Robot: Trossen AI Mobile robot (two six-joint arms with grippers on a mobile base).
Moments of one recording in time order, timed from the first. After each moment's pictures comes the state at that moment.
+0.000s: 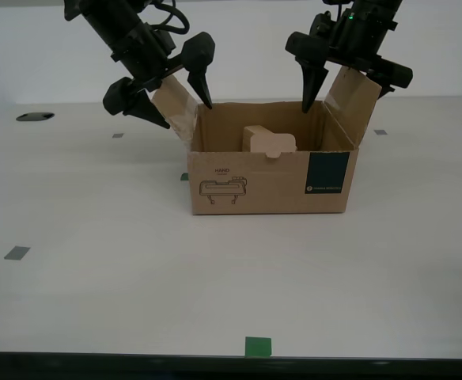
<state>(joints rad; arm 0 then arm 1) 0.37 2.02 1.56 -0.97 -0.32 0.18 -0.43 1.93 1.31 -0.48 0.32 -0.41</state>
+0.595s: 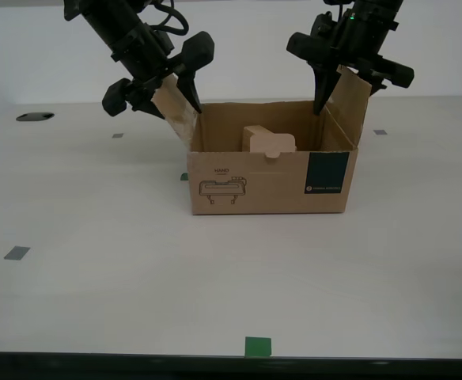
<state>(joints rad) 0.37 2.02 1.56 -0.97 -0.32 0.18 -0.43 1.93 1.31 -0.48 0.32 -0.45</state>
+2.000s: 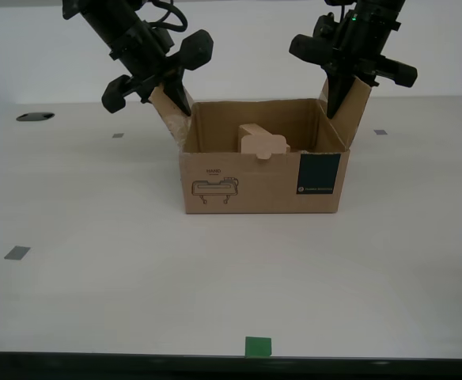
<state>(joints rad) 0.37 2.02 1.56 -0.98 -0.30 0.17 -0.43 1.92 1.31 -0.47 0.32 -0.40</state>
